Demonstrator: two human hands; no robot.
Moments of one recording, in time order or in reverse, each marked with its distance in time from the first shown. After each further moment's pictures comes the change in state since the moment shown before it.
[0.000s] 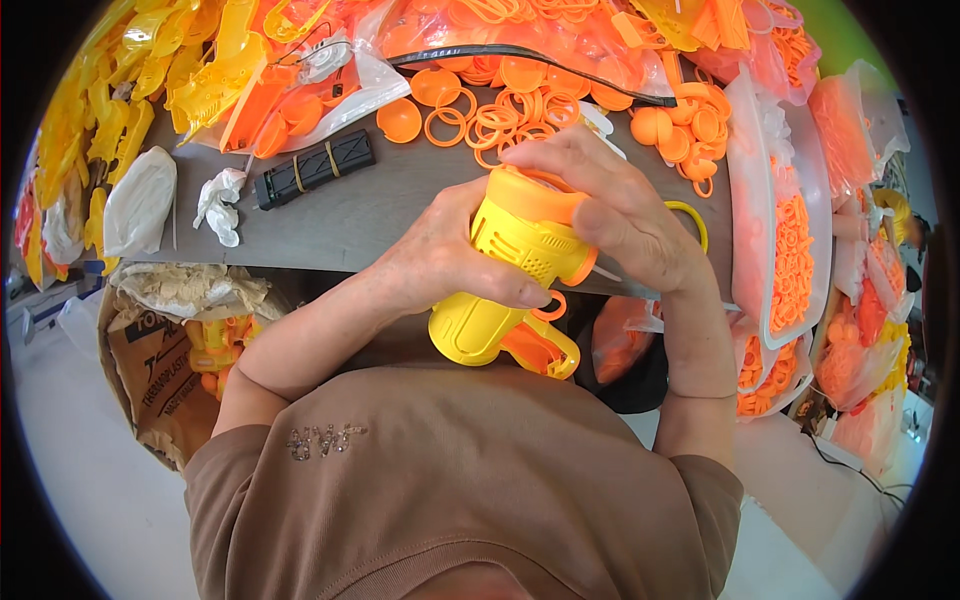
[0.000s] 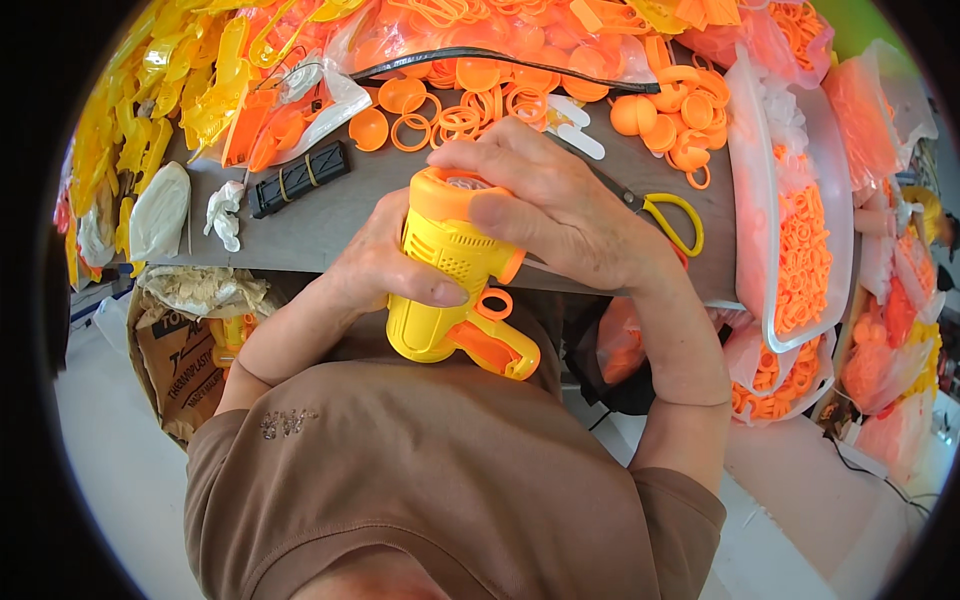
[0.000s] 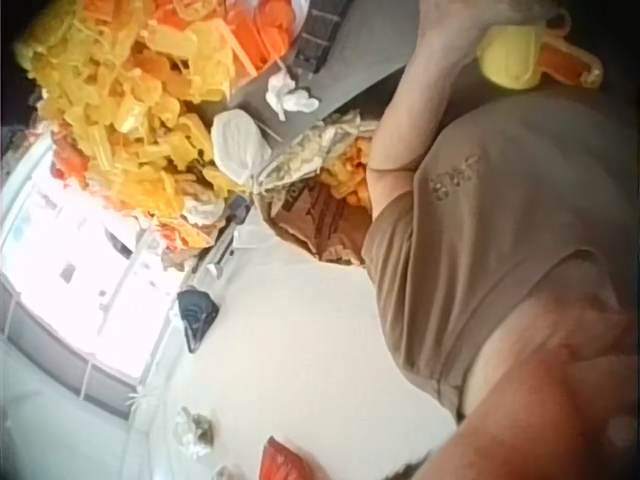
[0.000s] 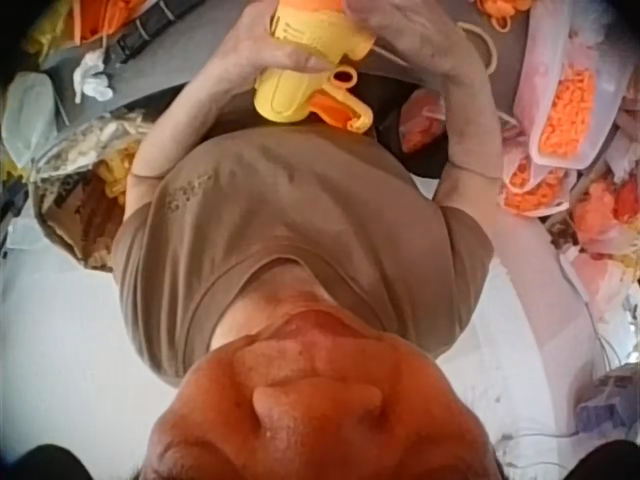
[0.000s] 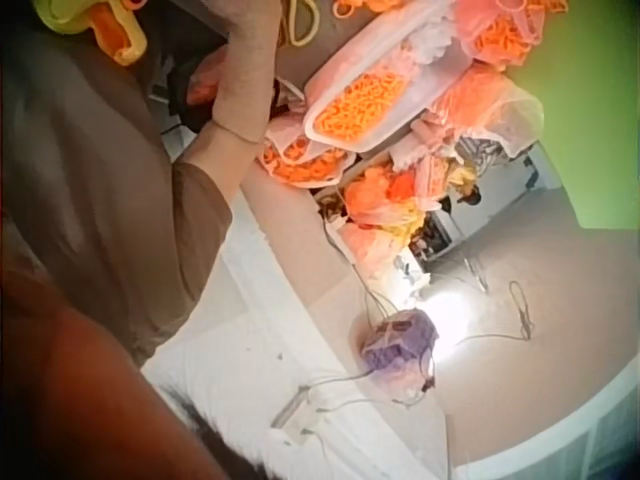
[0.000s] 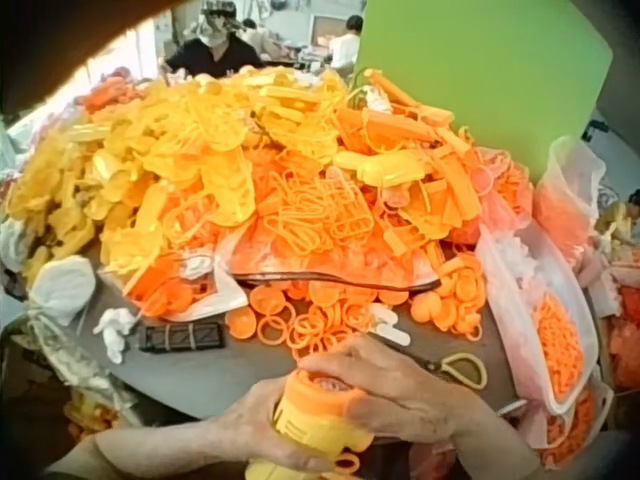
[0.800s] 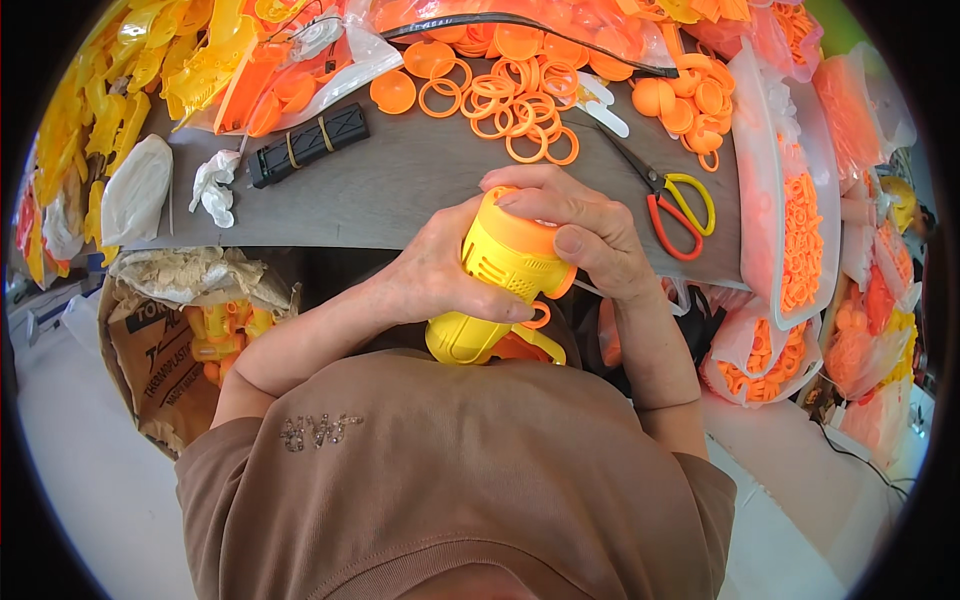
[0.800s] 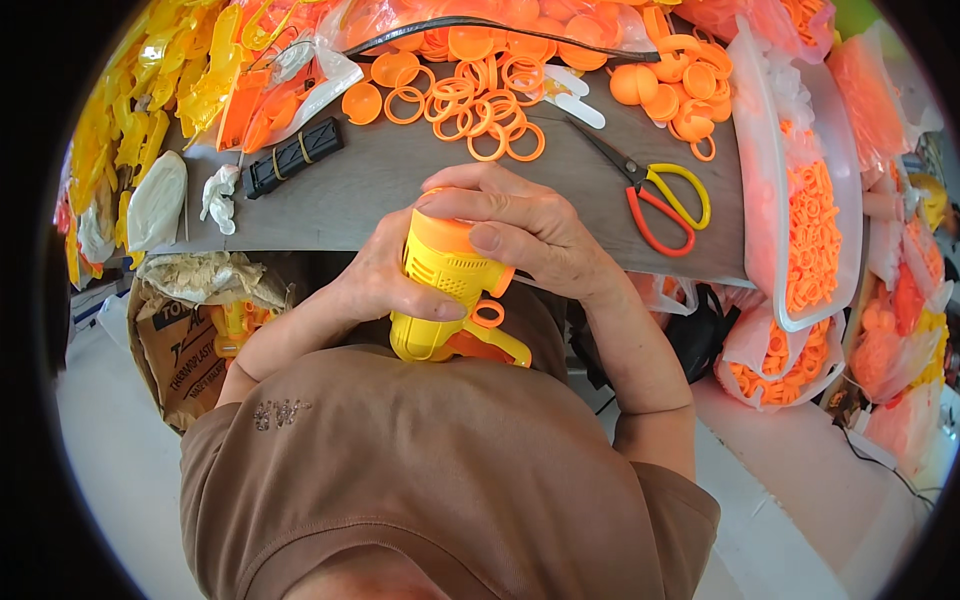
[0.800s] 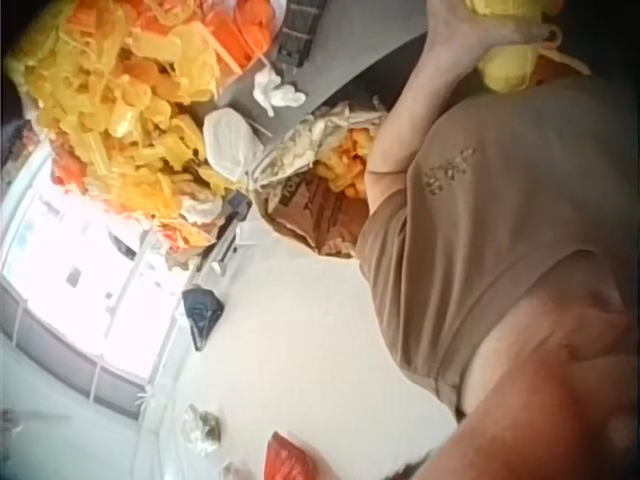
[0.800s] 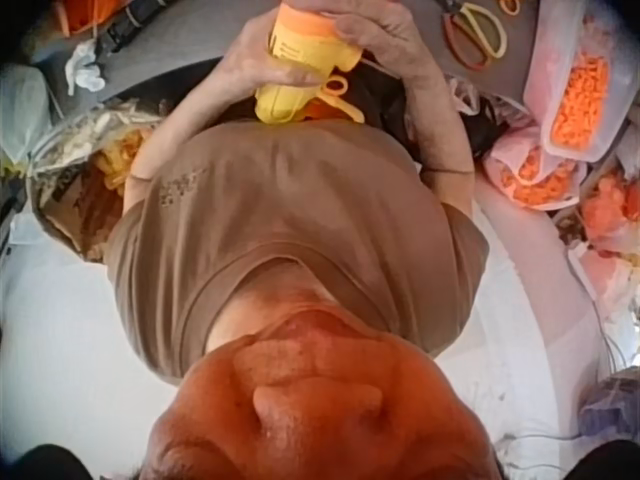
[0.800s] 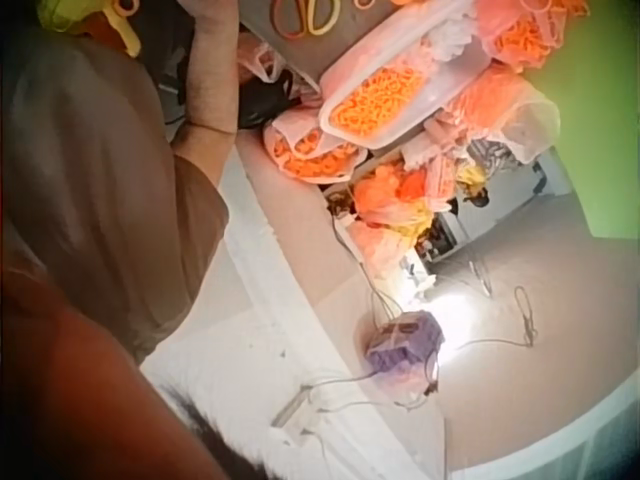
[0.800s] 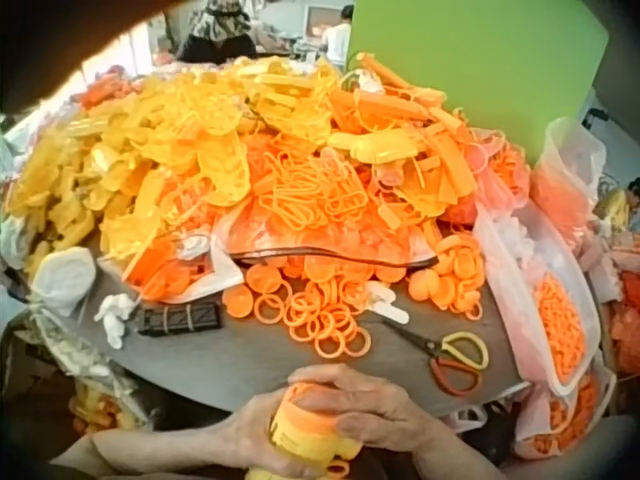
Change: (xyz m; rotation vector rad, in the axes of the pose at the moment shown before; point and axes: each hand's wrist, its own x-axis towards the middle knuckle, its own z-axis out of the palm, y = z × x) left_hand -0.019 -0.034 0.005 0.052 0.001 -0.057; right_hand -0.032 0.035 0.059 0.478 0.128 -0.181
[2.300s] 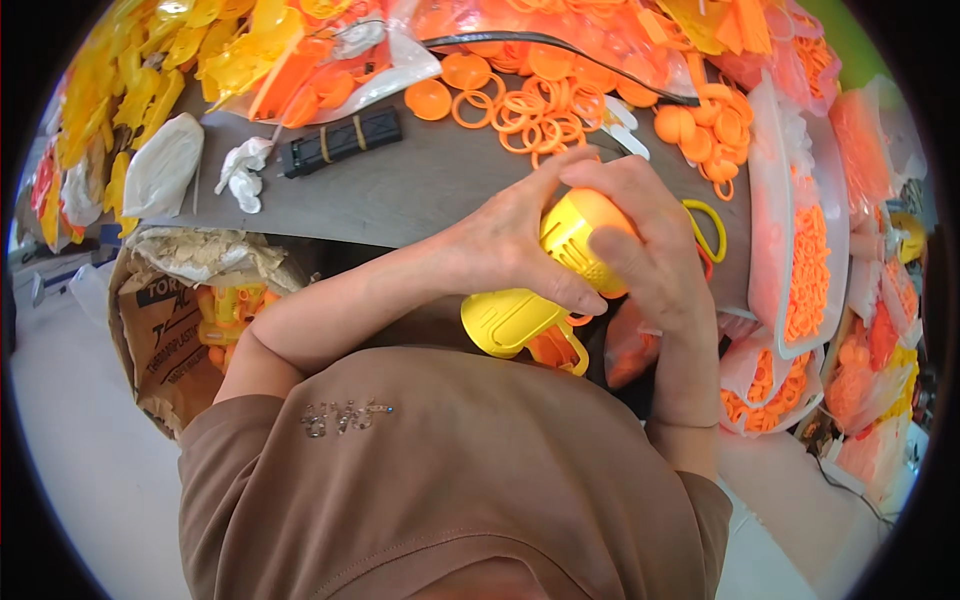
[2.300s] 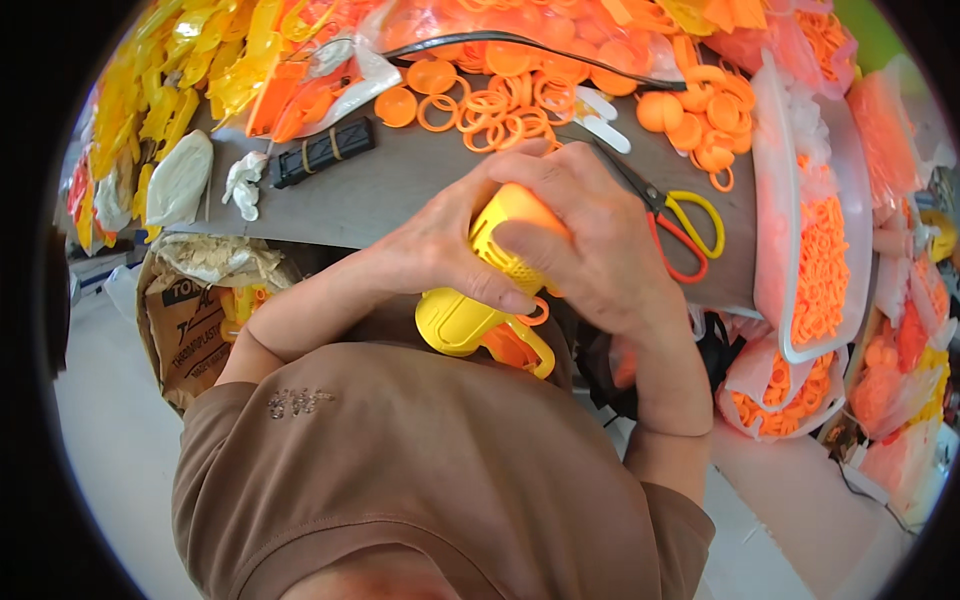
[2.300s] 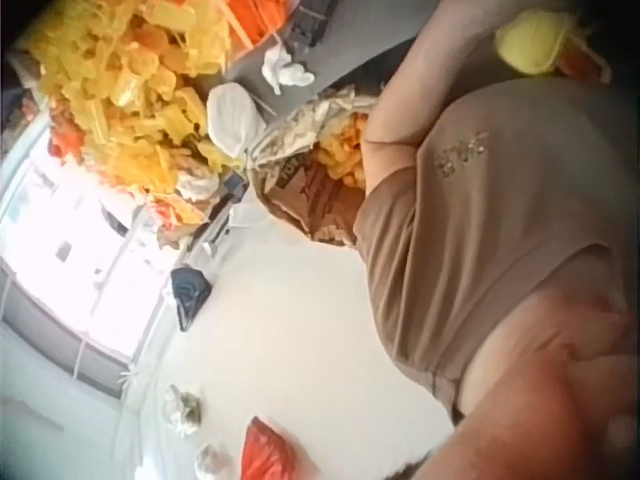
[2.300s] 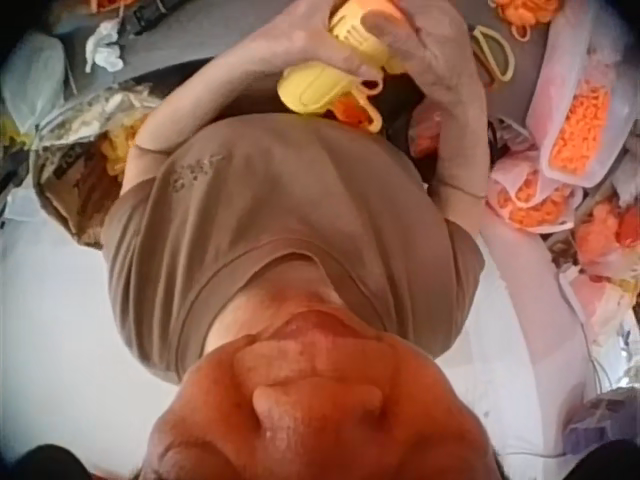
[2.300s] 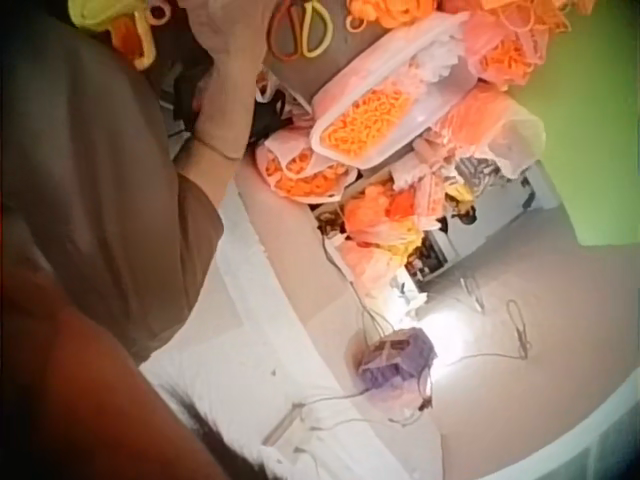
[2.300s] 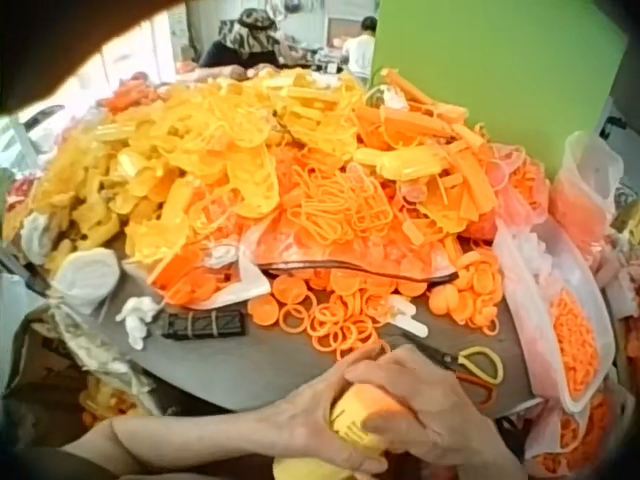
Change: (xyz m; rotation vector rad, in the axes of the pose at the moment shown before) left_hand 0.027 0.018 0.007 0.323 0.051 0.213; right_hand 0.009 -0.056 -0.007 -0.708 0.133 0.156
